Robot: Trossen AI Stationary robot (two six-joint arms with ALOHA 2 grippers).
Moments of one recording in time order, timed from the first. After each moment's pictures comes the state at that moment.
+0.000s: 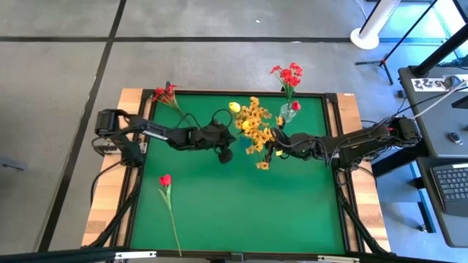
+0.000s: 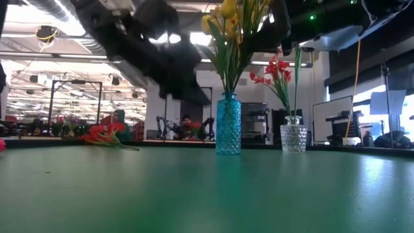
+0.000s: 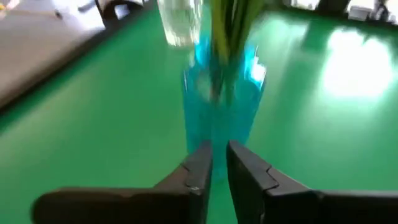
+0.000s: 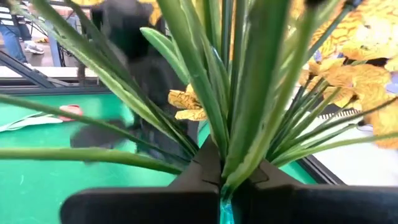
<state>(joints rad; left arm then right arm) 0.10 1.65 0.78 0.34 -0.29 -0.18 0.09 1.30 0.65 0.47 0.48 -0.05</state>
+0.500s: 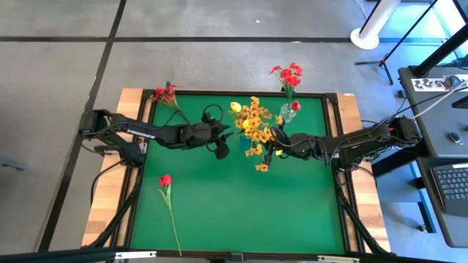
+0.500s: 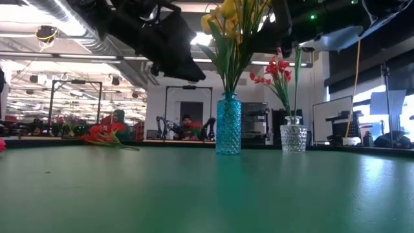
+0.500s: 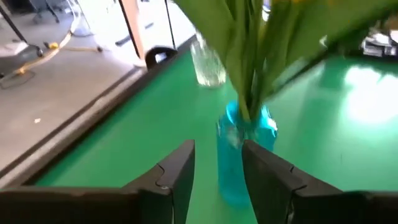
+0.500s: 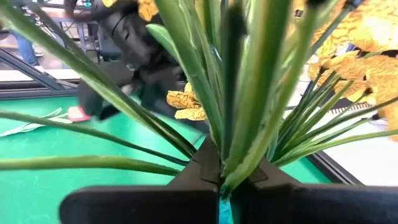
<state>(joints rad) 0.08 1.49 0.78 0.25 -0.45 -0.12 0.09 1.30 0.65 0.46 0.45 -0.01</state>
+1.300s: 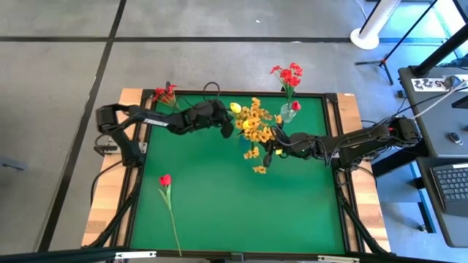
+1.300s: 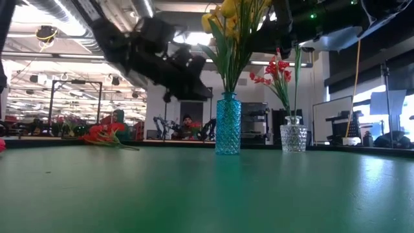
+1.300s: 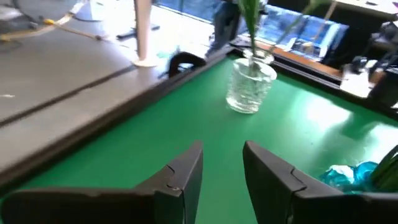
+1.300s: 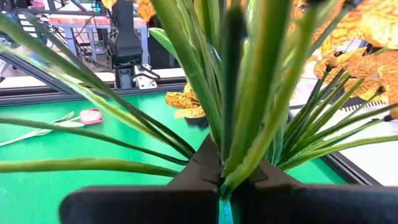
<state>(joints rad) 0.36 1.67 0.78 0.56 -0.17 -0.22 0.09 1.30 0.65 0.47 0.41 0.02</state>
